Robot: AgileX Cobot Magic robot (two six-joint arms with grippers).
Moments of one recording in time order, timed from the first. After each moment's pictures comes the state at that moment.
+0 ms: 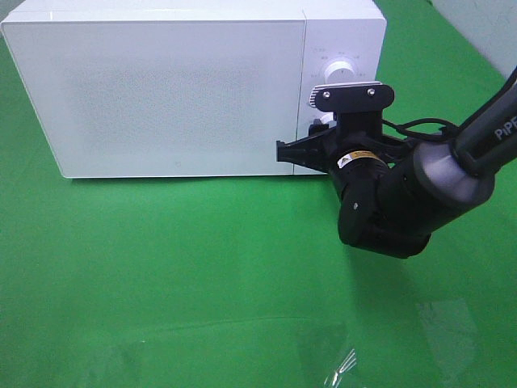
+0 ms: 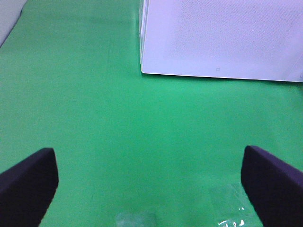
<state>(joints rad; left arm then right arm) -0.04 0.00 -0.52 -0.06 1.07 -0.03 0.65 2.09 -0.84 0.72 -1.13 -0.31</state>
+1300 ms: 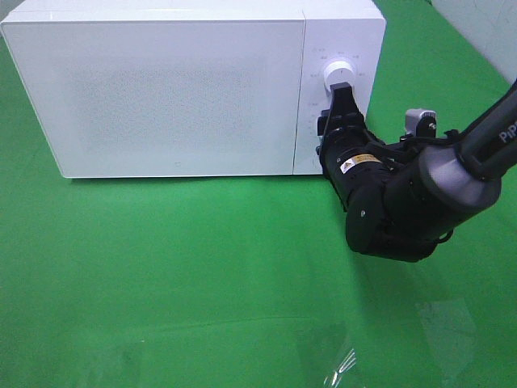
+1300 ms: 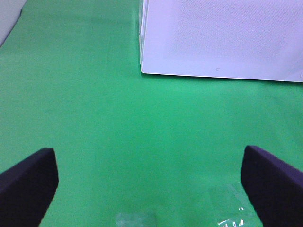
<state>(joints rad) -0.04 0.00 -0.52 -0.06 1.07 -0.03 0.64 2.09 -0.82 0.64 -1.15 1.16</state>
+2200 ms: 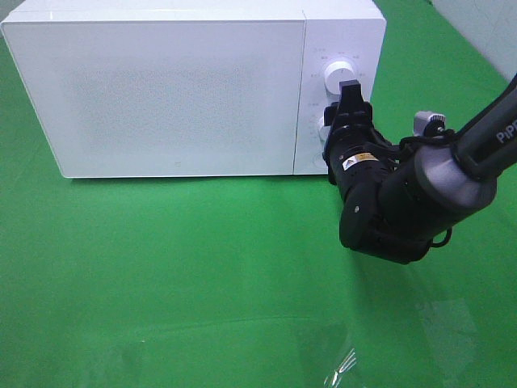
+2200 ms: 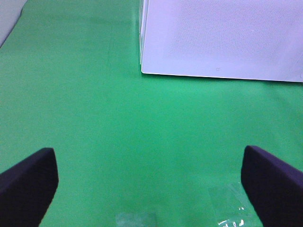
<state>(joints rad) -0.04 0.00 -0.52 -0.06 1.07 -0.03 0.66 2.09 -0.82 0.76 -1.17 1.13</state>
